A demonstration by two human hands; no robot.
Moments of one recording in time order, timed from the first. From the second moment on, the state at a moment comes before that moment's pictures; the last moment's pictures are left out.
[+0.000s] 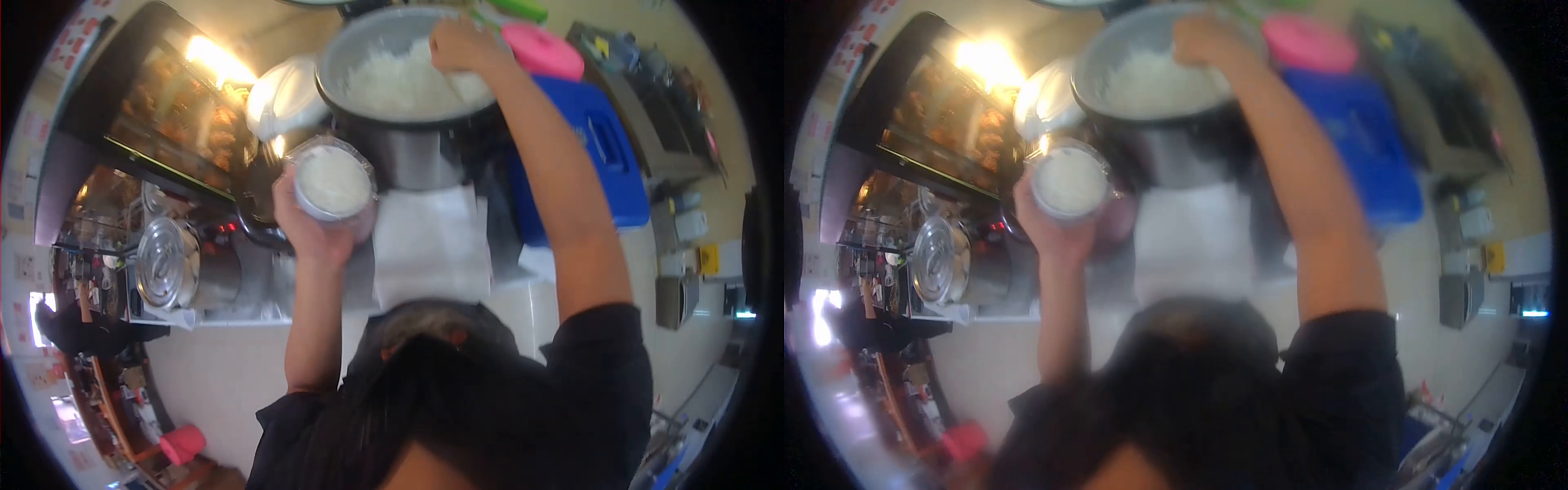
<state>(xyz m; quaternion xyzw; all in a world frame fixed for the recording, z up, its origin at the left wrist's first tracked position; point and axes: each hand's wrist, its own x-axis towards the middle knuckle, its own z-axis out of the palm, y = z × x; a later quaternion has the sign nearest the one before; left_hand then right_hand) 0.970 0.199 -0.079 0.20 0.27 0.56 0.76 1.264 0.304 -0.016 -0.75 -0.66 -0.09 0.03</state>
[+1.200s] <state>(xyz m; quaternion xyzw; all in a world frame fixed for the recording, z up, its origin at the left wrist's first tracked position) 1.023 0.142 -0.240 0.92 0.30 0.13 0.21 1.192 -0.028 -0.269 -0.65 -0.72 0.21 0.12</state>
